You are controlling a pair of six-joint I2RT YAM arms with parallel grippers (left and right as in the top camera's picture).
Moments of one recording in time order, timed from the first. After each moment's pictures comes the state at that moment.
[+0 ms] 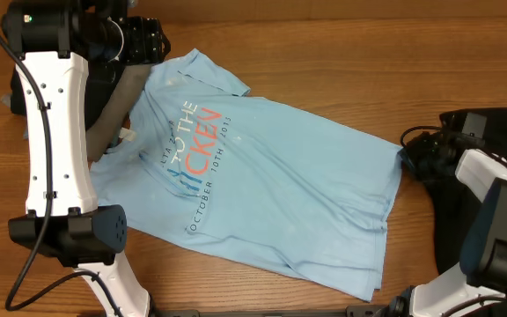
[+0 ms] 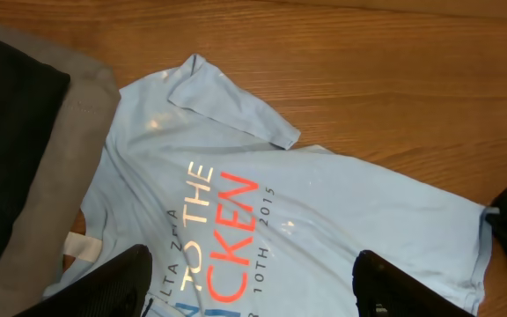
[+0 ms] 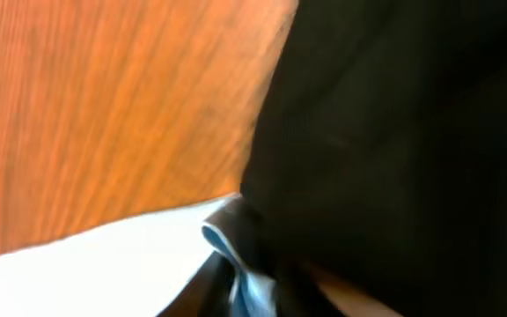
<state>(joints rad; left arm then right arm) 0.03 1.99 2.39 -1.40 0.33 -0.04 -0.33 1.81 0.95 -0.32 -0.35 0.60</state>
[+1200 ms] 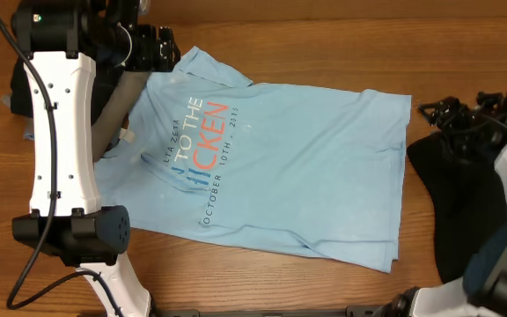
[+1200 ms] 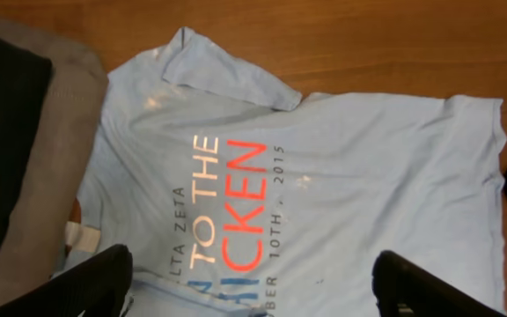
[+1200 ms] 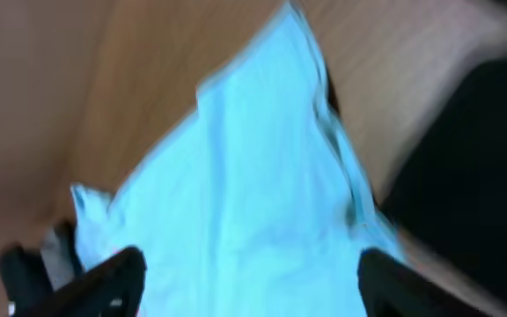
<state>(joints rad) 0.00 1.99 2.39 -1.46 0.31 0.01 -0.46 1.68 1.15 -0.56 -0.61 0.46</state>
